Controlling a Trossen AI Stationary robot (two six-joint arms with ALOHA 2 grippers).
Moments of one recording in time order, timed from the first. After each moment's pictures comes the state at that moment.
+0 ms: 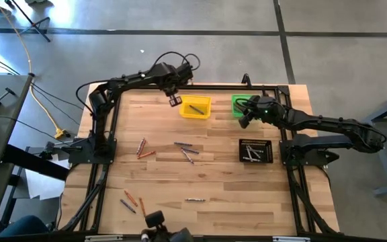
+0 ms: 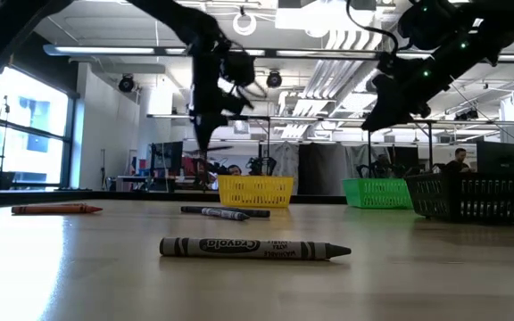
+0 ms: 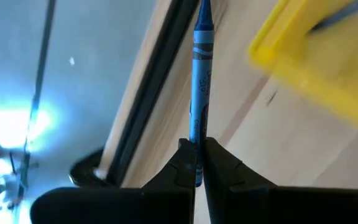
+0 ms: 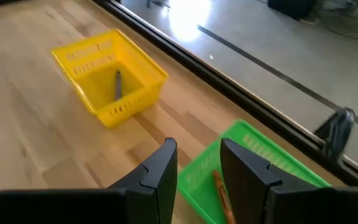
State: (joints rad) left arm 0.56 2.00 1.74 -1.09 -0.39 0.19; right arm -0.43 0.95 0.51 -0.11 0.31 0.12
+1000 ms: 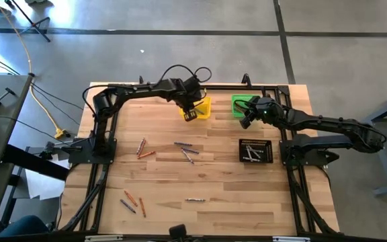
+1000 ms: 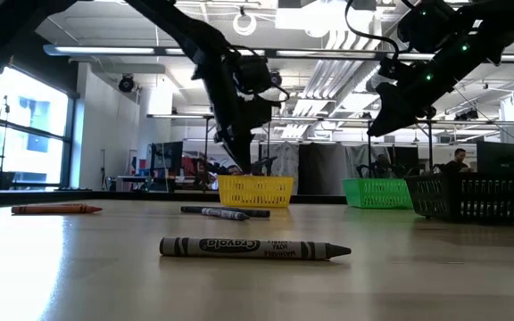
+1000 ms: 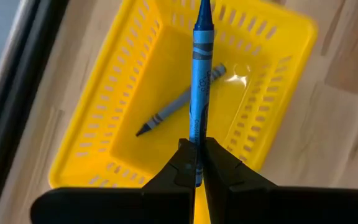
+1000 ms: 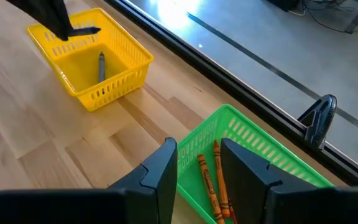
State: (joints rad) left arm 0.46 2.02 1.56 -0.68 -0.02 0.16; right arm -0.43 0.95 0.51 -0.16 0.35 0.11
